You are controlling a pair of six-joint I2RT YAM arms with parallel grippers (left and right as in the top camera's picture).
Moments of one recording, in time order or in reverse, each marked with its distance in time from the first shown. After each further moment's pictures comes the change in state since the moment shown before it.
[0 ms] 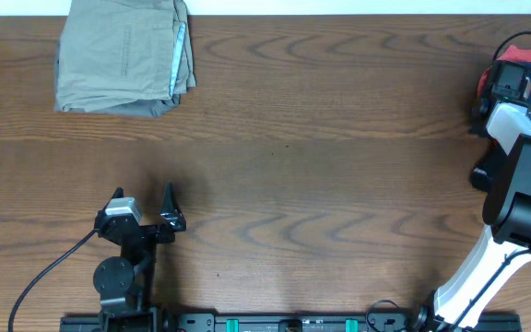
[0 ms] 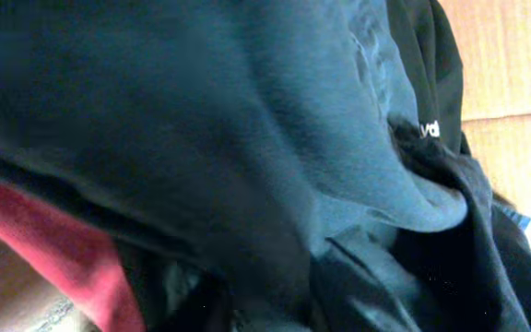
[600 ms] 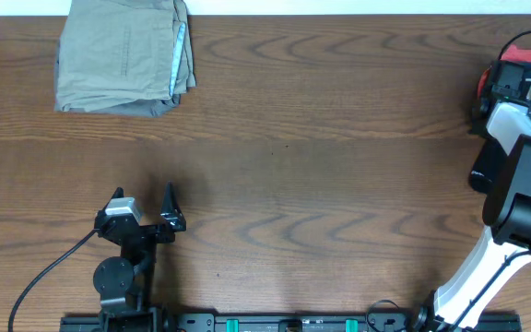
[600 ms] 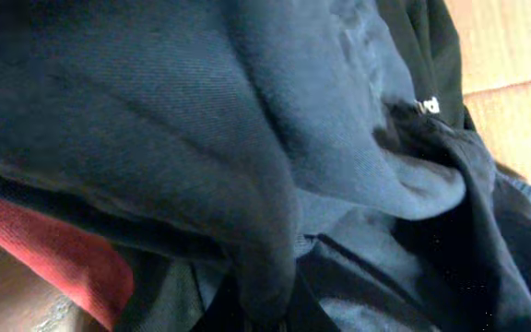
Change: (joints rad) left arm 0.000 0.000 0.000 0.000 0.000 0.000; right arm 0.000 -0.015 0.002 -0.037 0.010 0.115
